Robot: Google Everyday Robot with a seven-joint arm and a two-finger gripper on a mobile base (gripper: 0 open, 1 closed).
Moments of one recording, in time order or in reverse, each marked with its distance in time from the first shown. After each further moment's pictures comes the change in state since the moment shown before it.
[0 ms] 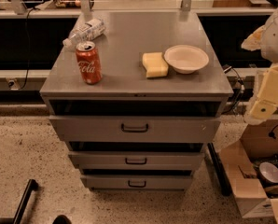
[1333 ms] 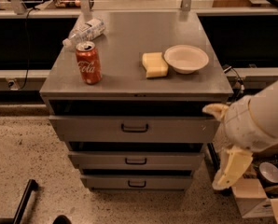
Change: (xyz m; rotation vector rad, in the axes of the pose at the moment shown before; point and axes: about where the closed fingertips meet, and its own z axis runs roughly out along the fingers) arm -0.005 0.089 0.131 -0.096 -0.218 -0.153
